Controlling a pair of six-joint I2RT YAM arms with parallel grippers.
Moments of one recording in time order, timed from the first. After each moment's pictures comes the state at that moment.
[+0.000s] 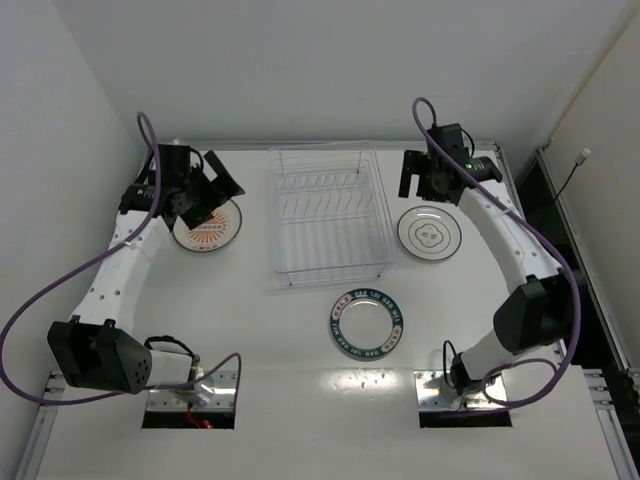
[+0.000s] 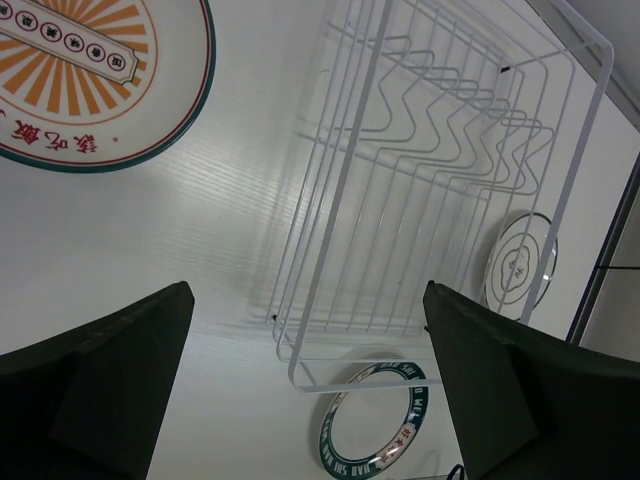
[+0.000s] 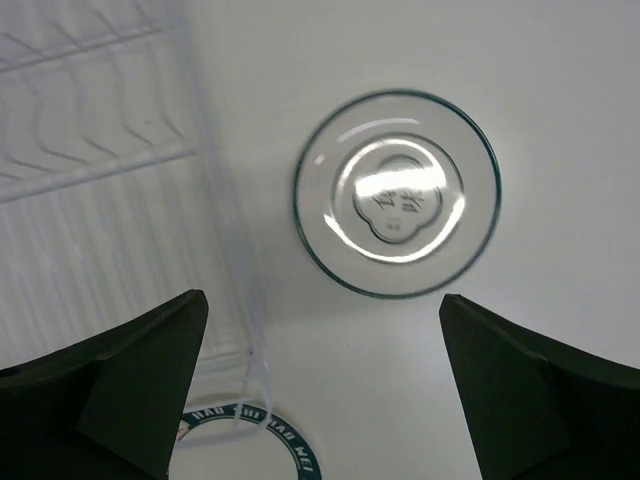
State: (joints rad) left arm -0.09 1.32 1.35 -0.77 0.06 -0.73; right arm 0.24 1.60 1.55 -0.77 0.21 0.27
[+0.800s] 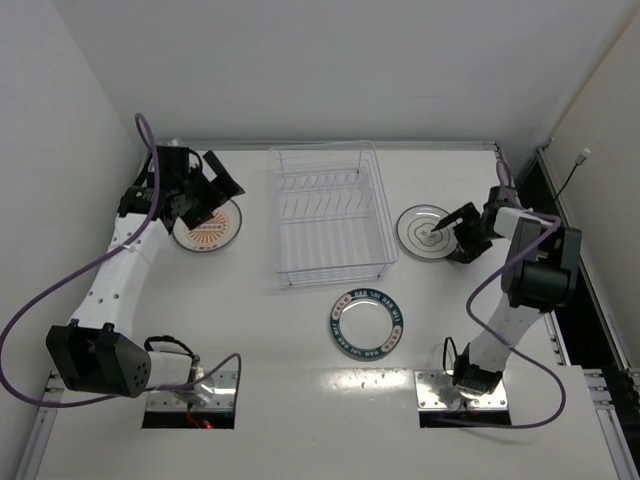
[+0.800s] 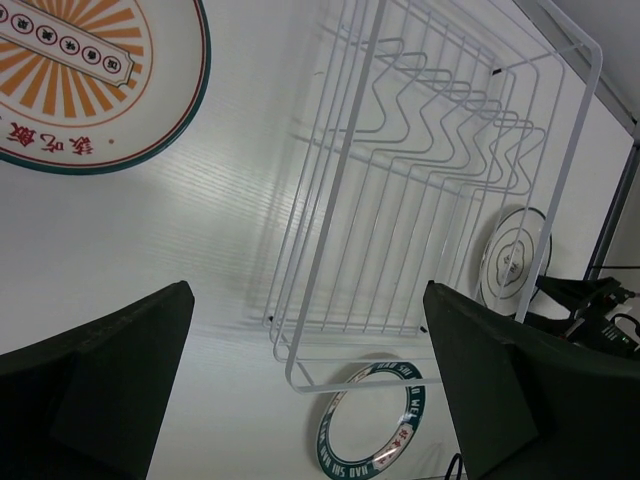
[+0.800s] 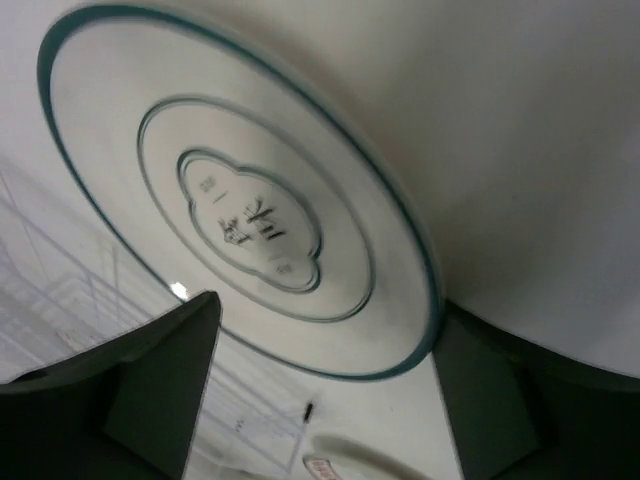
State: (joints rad) left arm -0.09 1.30 1.33 -0.75 0.07 -0.74; right arm -0.30 1.86 1.03 -0.37 -0.35 0.76
